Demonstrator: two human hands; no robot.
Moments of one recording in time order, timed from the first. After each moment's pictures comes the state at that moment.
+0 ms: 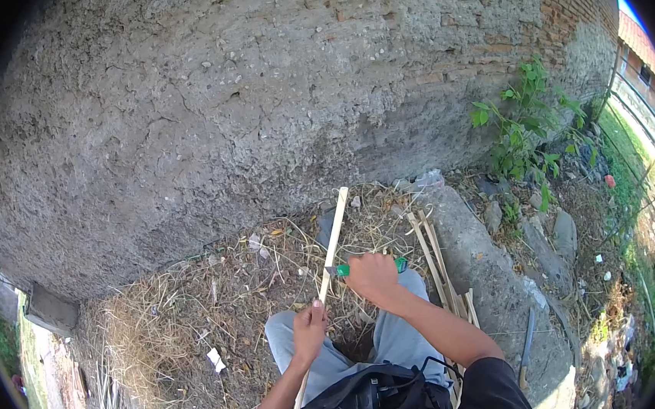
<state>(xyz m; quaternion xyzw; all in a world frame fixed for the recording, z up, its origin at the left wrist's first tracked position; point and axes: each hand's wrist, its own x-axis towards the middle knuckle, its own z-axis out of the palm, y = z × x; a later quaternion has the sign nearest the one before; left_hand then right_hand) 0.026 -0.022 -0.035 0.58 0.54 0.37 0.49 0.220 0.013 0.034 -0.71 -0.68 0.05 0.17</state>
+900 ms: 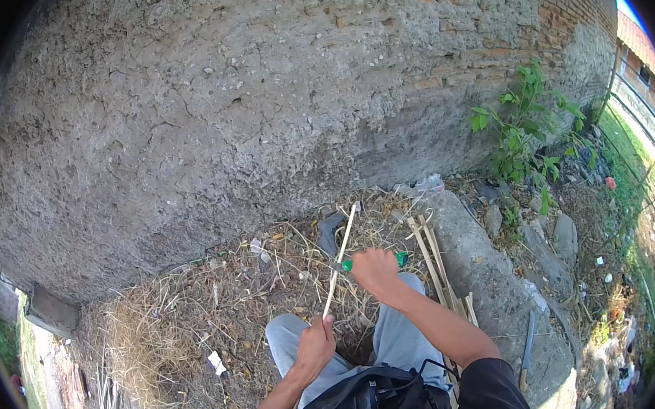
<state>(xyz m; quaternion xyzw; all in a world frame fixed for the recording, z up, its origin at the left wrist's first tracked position) 0.032 -0.049 0.002 0.75 0.57 0.18 0.28 0.233 0.027 0.019 -0.72 -0.67 0.03 0.16</state>
